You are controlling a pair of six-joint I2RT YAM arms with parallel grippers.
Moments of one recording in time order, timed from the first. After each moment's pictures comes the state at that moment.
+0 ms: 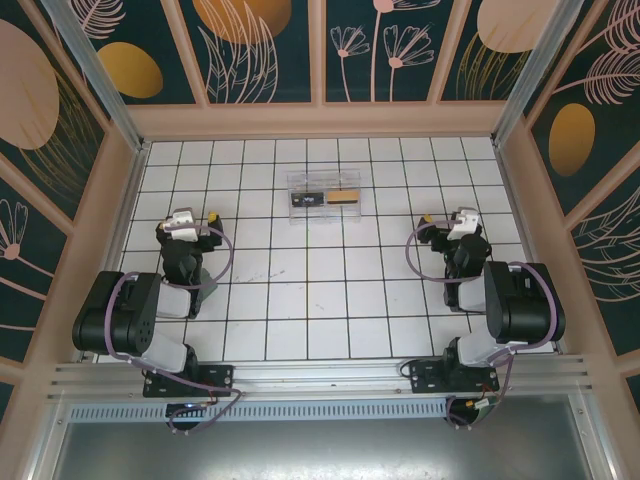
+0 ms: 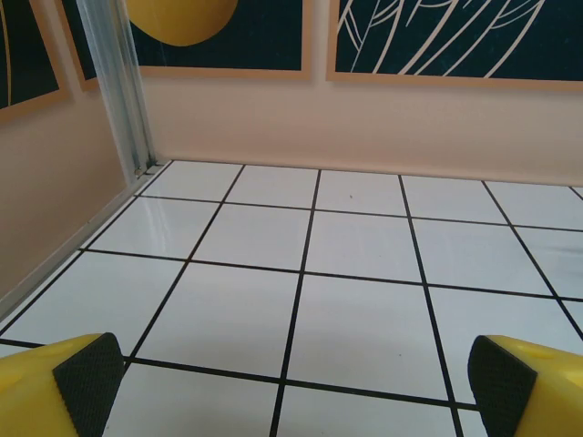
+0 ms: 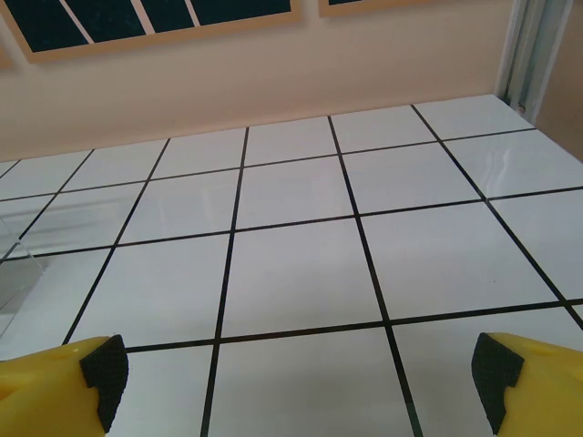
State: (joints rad) left arm -0.06 1.52 0.22 1.20 -0.19 -0.06; right arm -0.04 1.54 0.23 1.12 -0.07 0.10
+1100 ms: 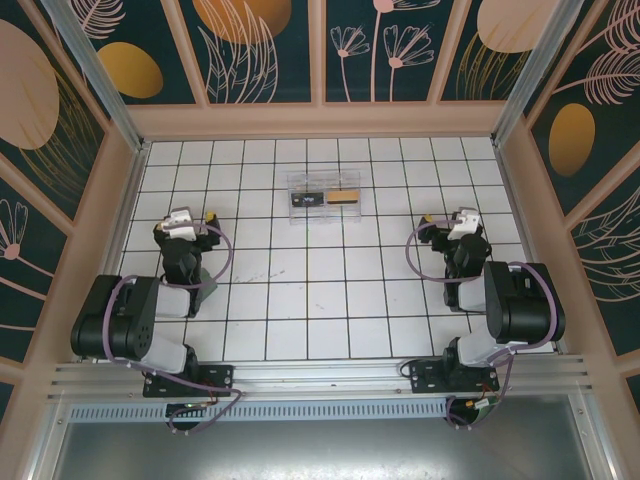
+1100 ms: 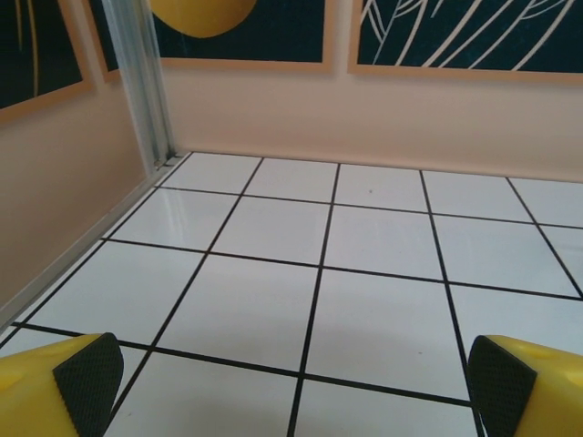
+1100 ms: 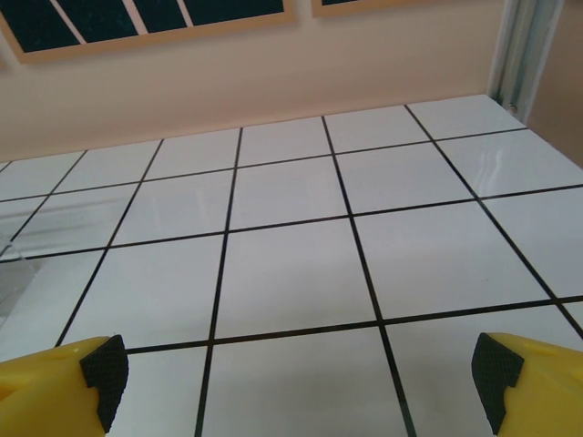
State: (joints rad) left arm -0.06 1.47 0.25 1.08 -0.25 -0.07; right arm -0.04 1.53 0.23 1.11 -0.05 0.10
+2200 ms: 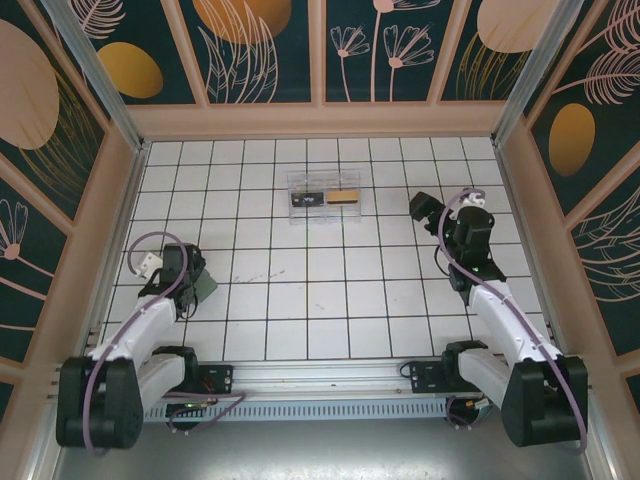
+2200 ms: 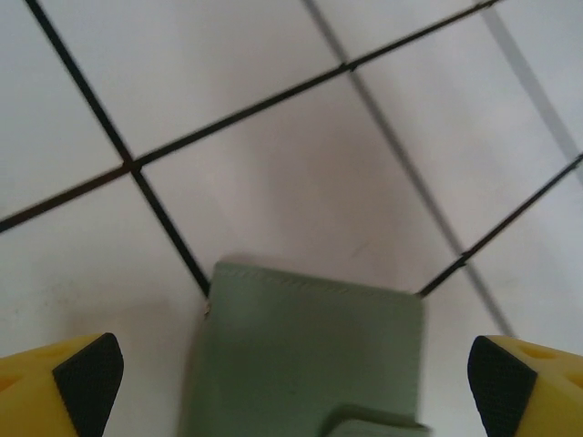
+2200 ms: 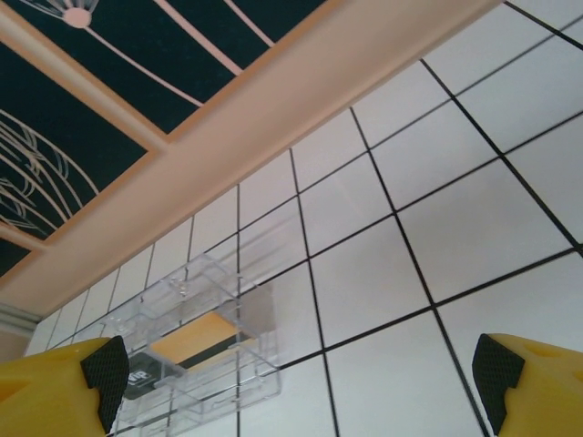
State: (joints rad) left arm -0.05 1.07 0.37 -0.28 -0.38 -1.06; right arm 0.13 0.99 0.53 0.15 -0.05 0.65
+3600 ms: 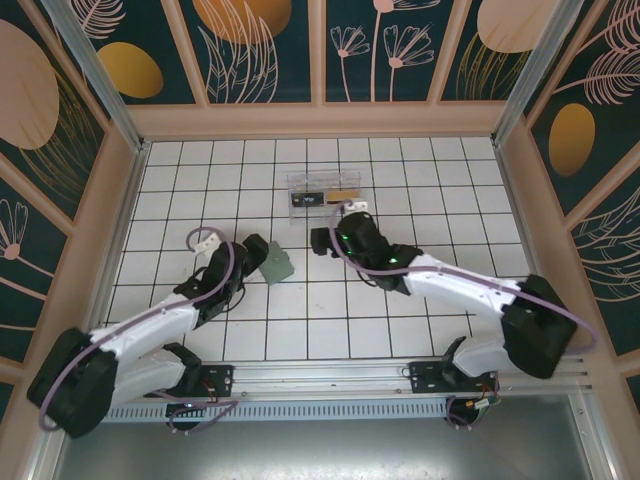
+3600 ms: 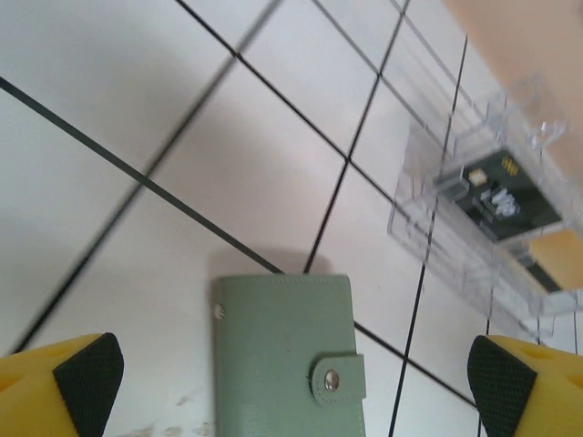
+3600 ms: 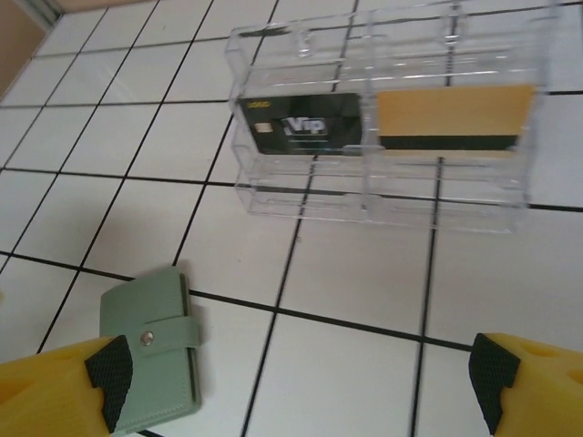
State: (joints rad) left arm -0.59 1.04 0.40 -0.01 -0.37 -1.15; right arm 0.90 1.42 0.89 -0.09 0.32 0.54
